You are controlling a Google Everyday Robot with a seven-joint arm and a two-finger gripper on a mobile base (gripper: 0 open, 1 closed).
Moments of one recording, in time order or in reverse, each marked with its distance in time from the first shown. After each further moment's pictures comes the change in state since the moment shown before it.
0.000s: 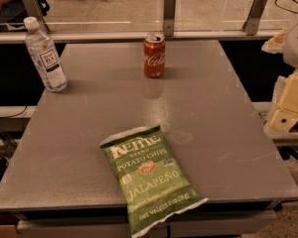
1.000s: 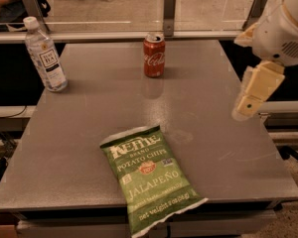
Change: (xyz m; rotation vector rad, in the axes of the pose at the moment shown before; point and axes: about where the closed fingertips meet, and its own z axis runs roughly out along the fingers) arm -0.041 -0.027 0.024 0.008 -0.128 -0.033
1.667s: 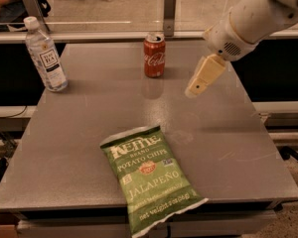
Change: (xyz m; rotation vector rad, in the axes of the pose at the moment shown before) arm -0.054 -0.075 0.079 0.073 -0.185 0.070
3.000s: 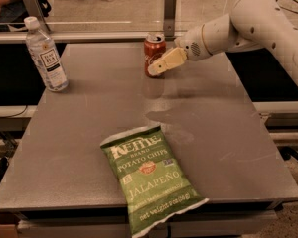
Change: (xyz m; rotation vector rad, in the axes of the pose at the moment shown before) arm -0.060 -0.066 0.113 -0.112 -0.429 0.321
